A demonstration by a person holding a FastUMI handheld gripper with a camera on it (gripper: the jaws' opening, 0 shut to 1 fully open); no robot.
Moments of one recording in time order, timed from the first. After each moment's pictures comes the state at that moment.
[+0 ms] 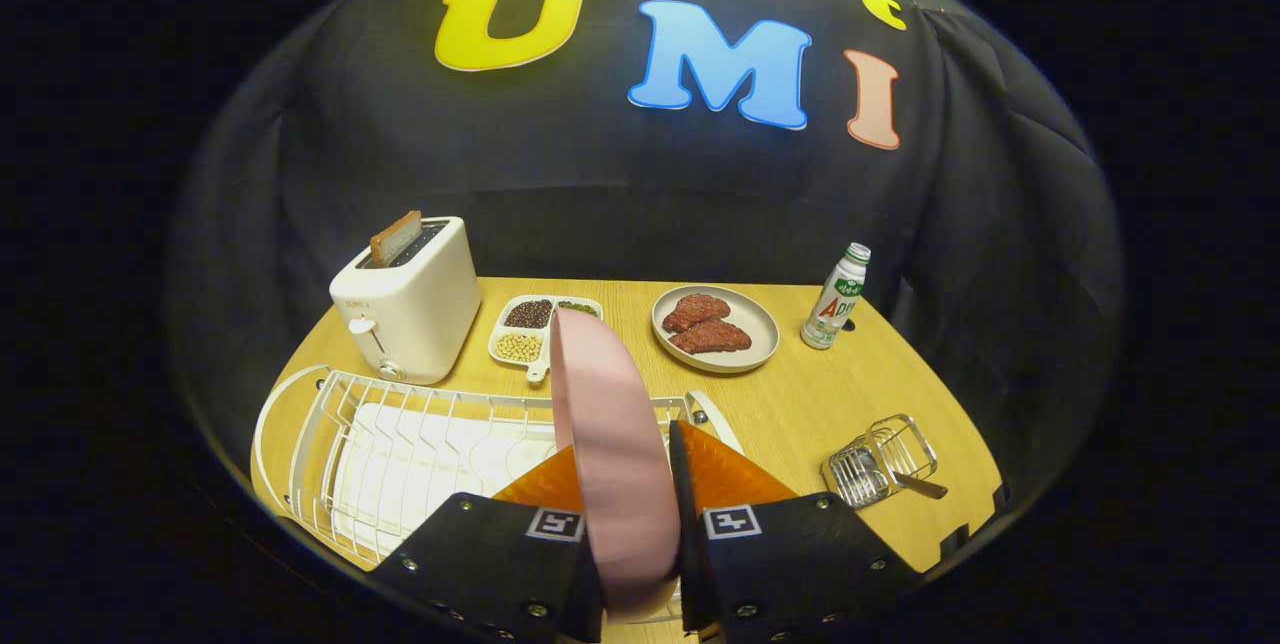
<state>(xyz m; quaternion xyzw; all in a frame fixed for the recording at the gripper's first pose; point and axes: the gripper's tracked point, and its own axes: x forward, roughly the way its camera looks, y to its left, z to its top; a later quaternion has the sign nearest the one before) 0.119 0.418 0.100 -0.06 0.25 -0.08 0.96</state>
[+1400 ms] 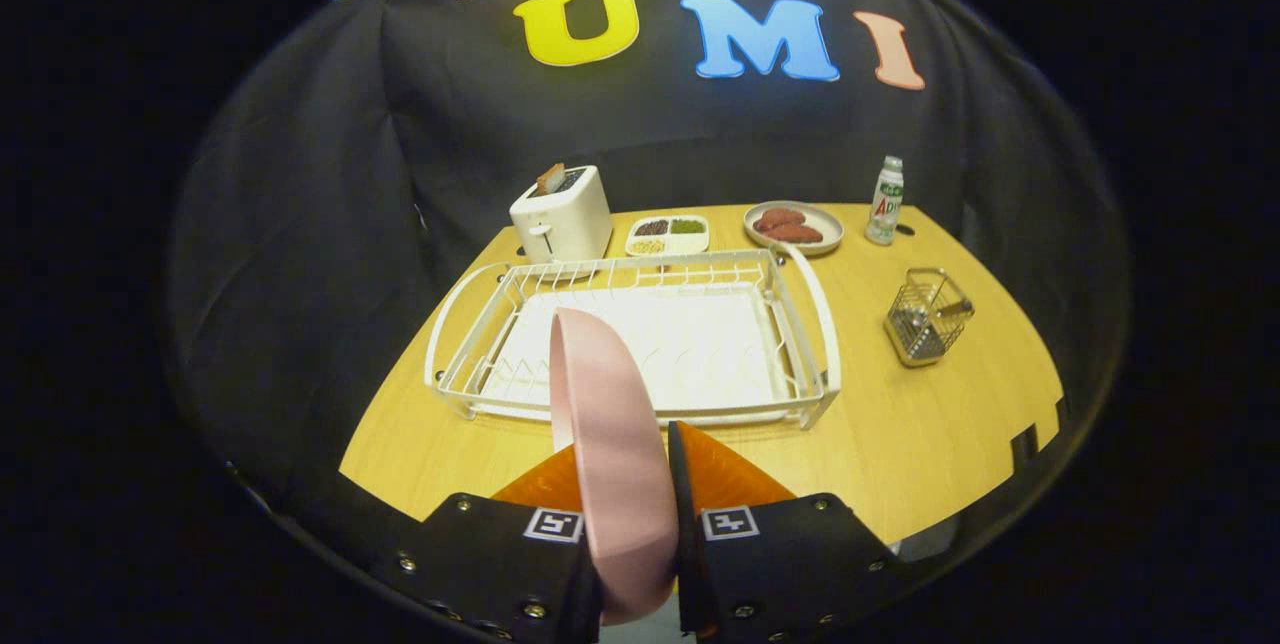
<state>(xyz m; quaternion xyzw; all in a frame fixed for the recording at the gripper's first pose) -0.111 0.488 0.051 0.07 0.32 0.09 0.94</state>
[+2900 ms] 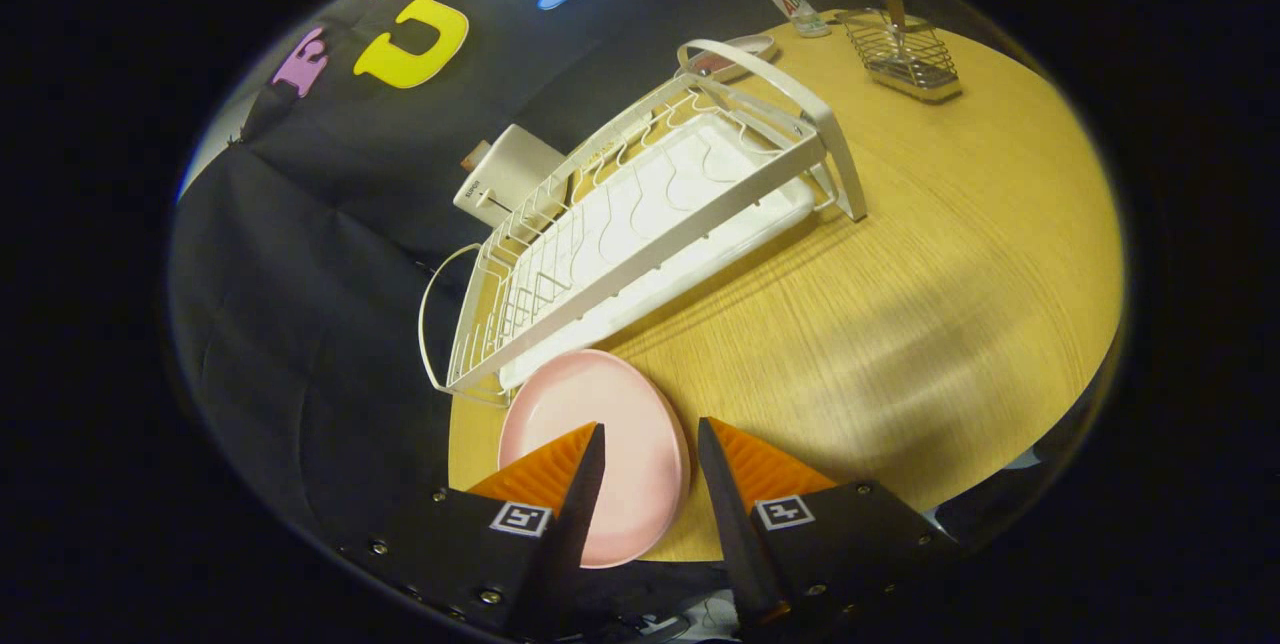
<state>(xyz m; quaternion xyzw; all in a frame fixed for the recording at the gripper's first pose) -0.122 0.483 -0.043 0.31 0.37 0.10 0.87</state>
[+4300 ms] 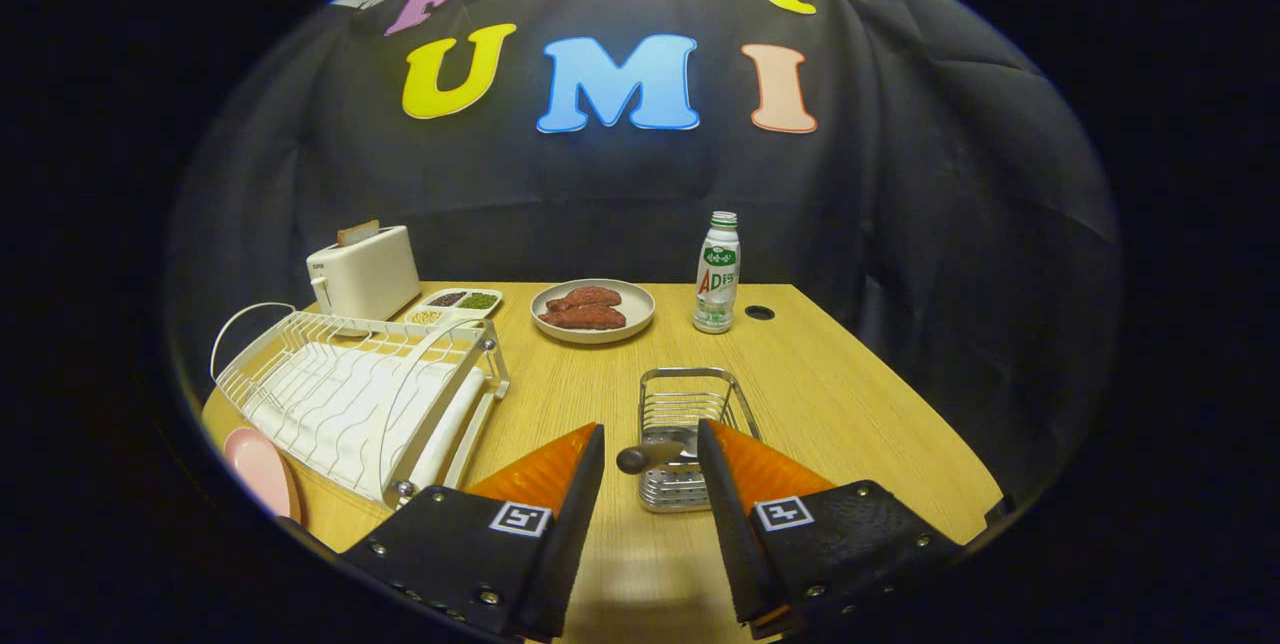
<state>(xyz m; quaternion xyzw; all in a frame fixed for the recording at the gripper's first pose) 0.038 0.180 0.030 -0.02 0.17 -0.02 0.99</state>
